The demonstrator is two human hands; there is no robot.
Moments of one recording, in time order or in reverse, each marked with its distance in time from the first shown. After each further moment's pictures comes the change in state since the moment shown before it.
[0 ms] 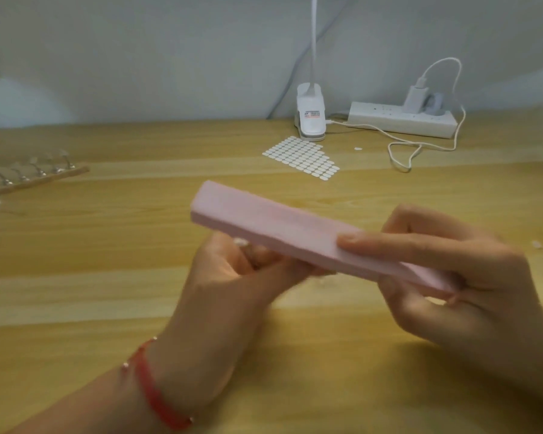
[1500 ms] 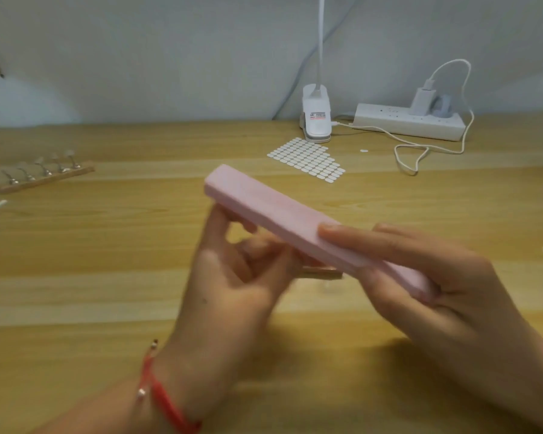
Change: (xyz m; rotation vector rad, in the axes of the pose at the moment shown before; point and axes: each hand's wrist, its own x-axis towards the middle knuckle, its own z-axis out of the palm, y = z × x) left_hand 0.002 0.005 0.013 -0.108 0.073 0.250; right_hand -0.027 0.015 0.020 -0.020 0.062 0.148
